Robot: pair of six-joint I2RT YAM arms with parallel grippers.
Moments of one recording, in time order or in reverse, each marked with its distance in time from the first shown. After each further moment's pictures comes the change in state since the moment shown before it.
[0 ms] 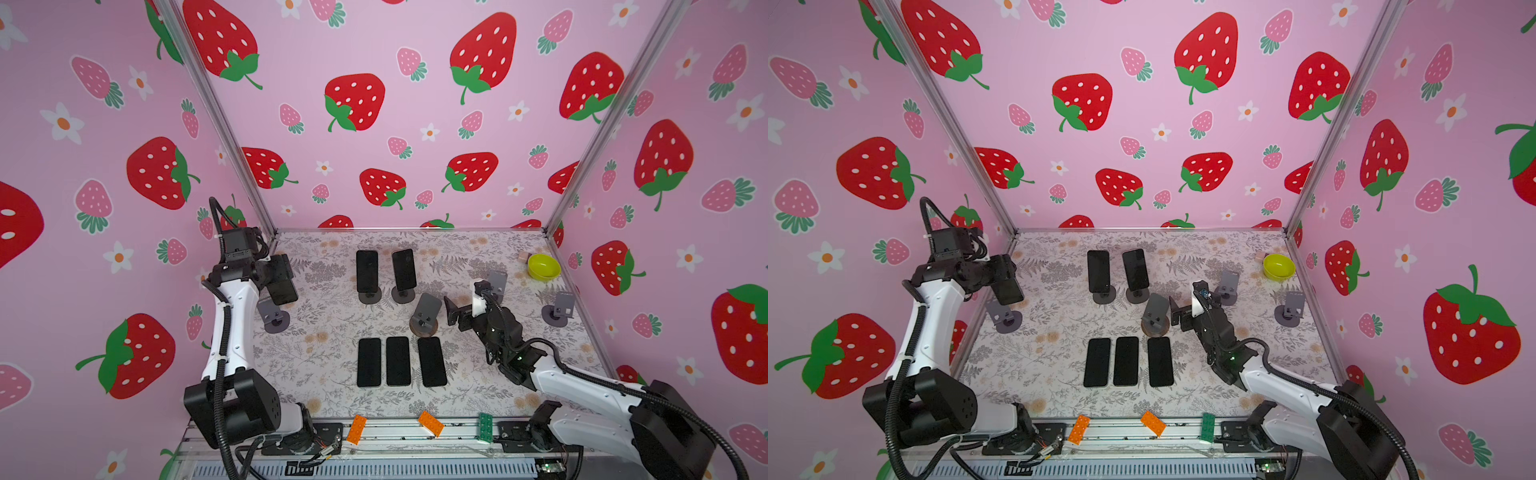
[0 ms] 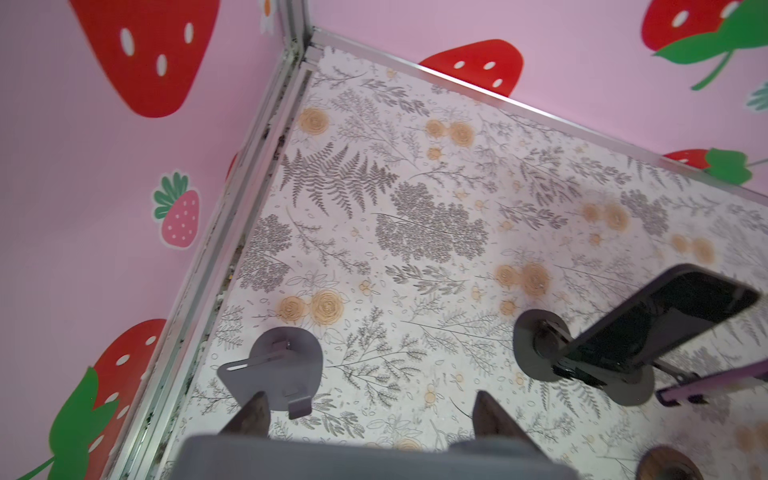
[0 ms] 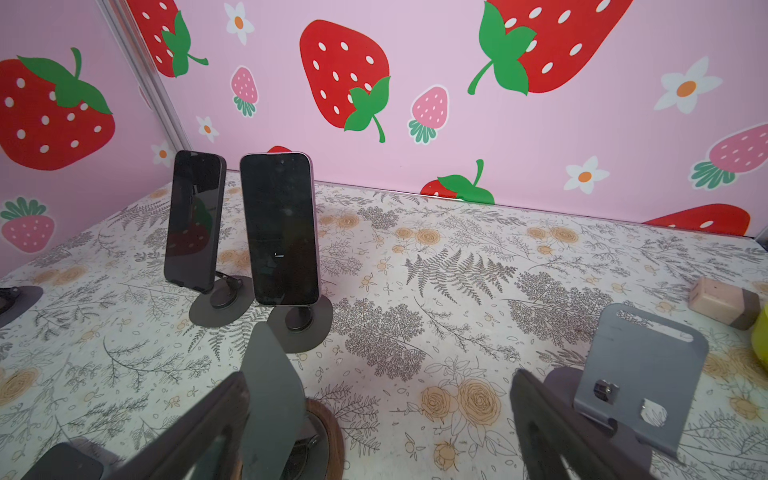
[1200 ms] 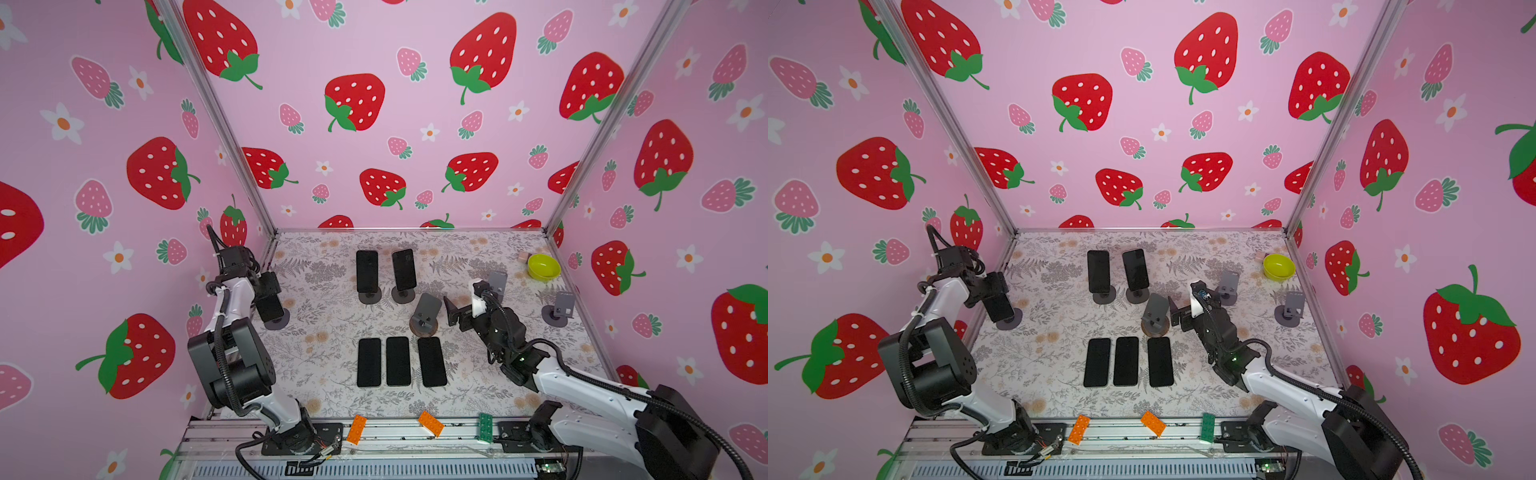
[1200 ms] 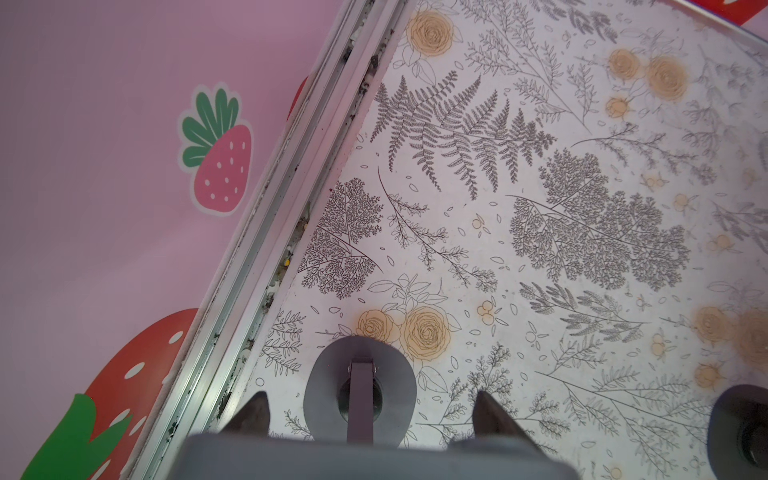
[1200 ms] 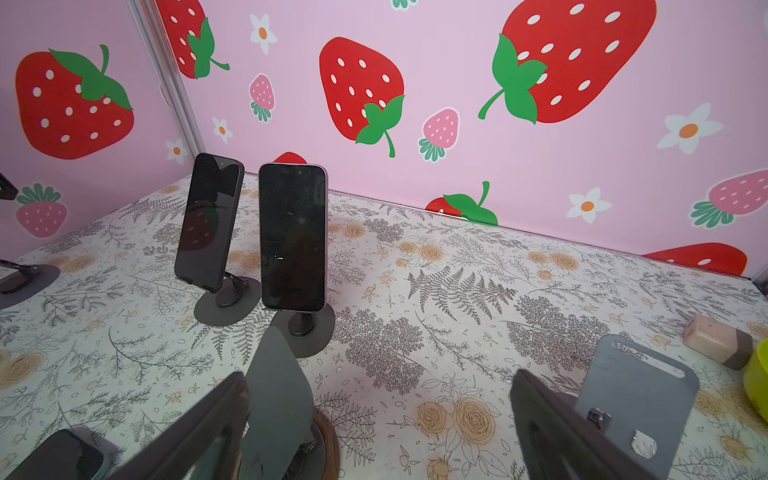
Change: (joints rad) left arm 0.183 0.240 -0.149 0.246 -0.065 0.049; right arm 0.000 -0.034 0.000 0.006 -0.034 -0.083
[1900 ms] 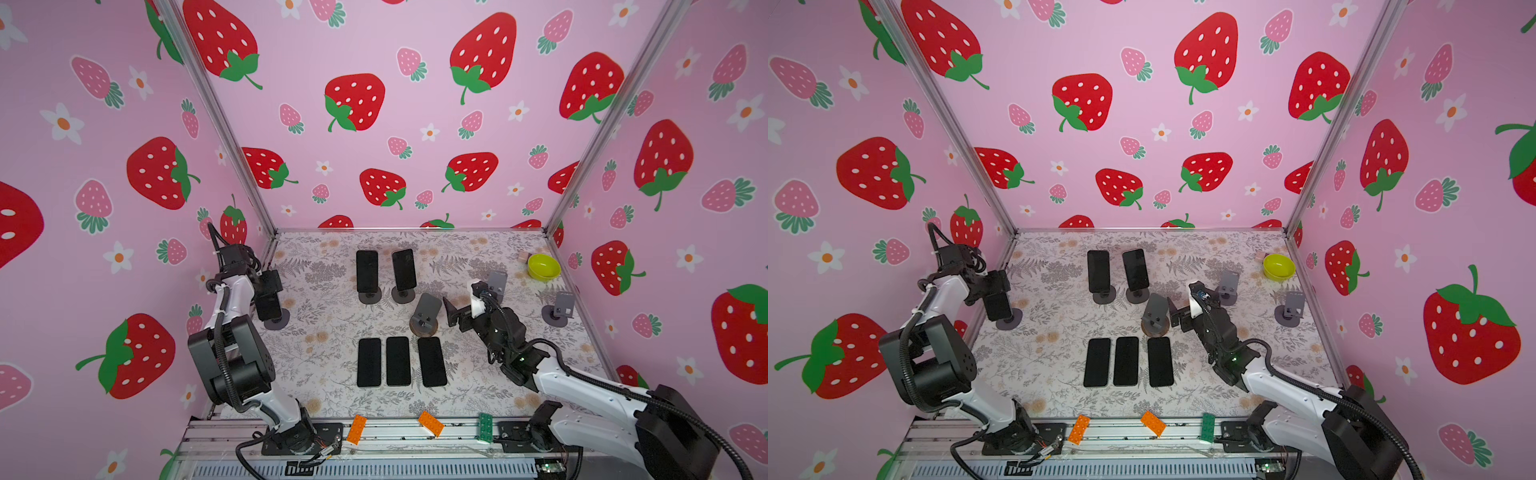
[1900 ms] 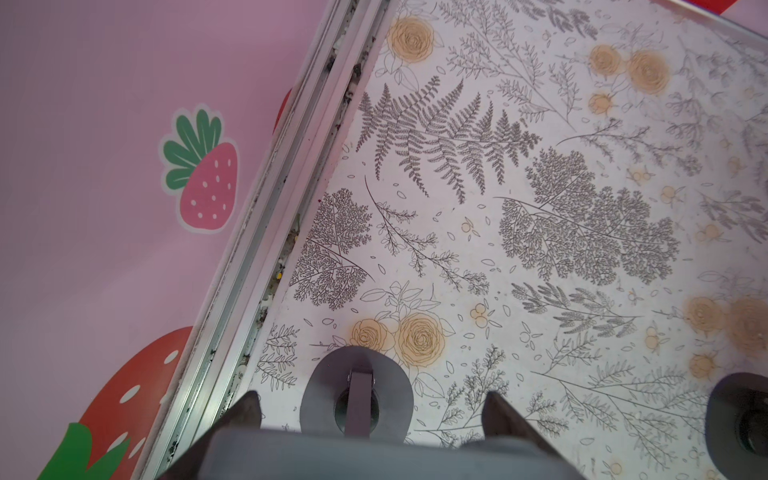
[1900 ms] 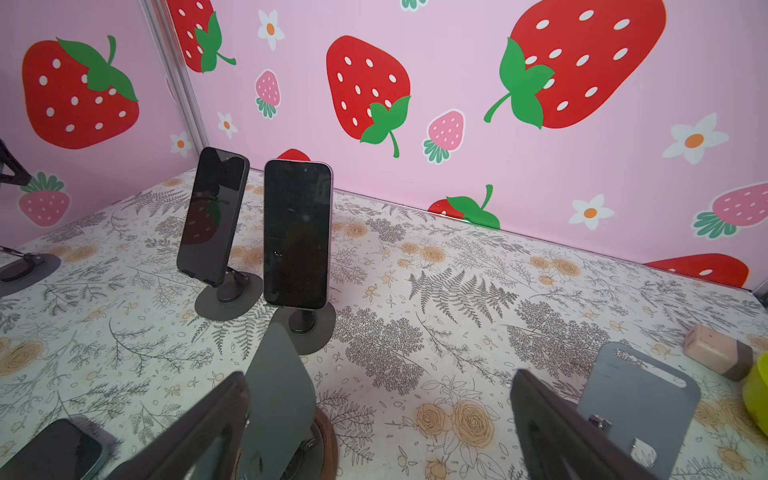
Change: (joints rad) left arm -0.001 0.024 0.023 0.003 0.018 0.052; right arm 0.000 0.002 0.000 0.001 -0.010 -0.030
